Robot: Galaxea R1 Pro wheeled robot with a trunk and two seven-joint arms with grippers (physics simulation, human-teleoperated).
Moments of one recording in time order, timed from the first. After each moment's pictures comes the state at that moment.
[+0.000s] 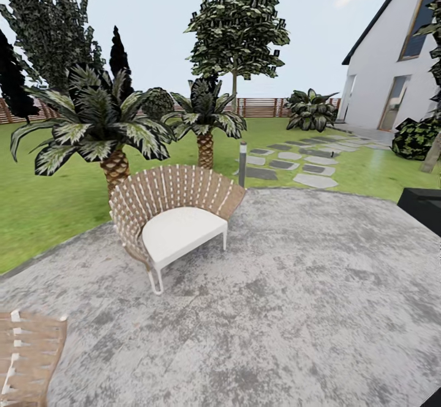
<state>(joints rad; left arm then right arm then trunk) -0.05 0.08 0.06 -0.42 0.00 -0.29 0.00 -0.07 -0.05 -0.12 -0.40 0.00 -0.39 -0.05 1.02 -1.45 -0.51</state>
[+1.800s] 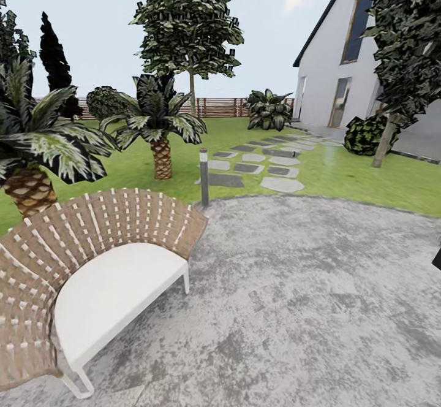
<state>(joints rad) -0.05 0.08 0.06 -0.42 0.00 -0.29 0.00 -0.07 -0.05 -0.12 -0.40 0.00 -0.39 -0.05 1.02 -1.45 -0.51</state>
